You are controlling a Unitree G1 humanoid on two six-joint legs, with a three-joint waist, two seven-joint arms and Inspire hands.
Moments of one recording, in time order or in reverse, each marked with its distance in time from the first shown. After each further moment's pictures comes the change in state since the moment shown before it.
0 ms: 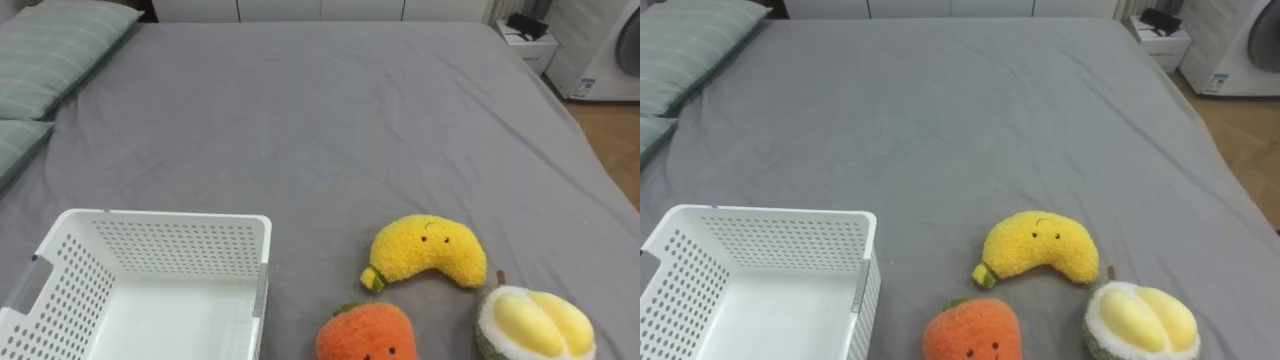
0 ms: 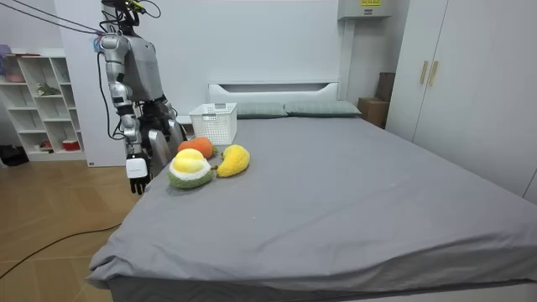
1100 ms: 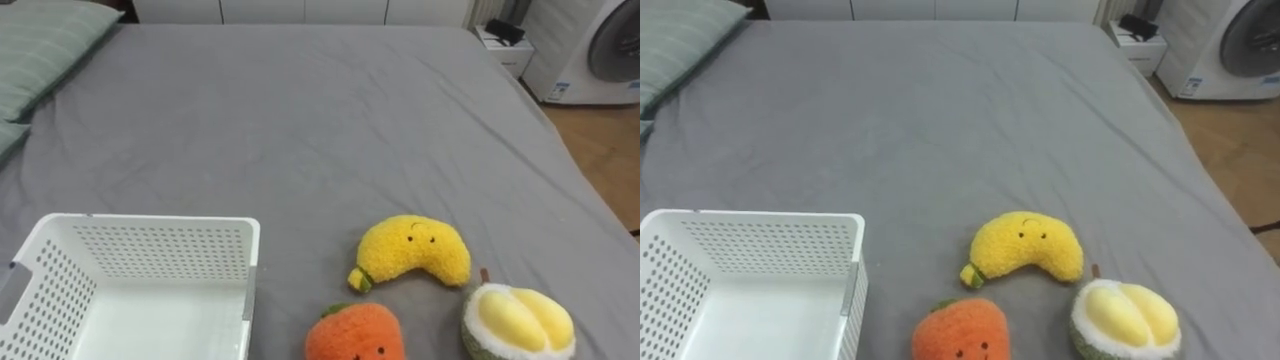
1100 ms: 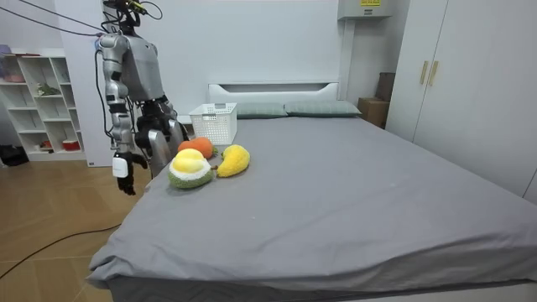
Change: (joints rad) left arm 0.020 0.008 0.194 -0.016 -0.006 -0.001 0.045; right arm 0.063 0.014 -0.226 0.050 0.250 0.035 0.003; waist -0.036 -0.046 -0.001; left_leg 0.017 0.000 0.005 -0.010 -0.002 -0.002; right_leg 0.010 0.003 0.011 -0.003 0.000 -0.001
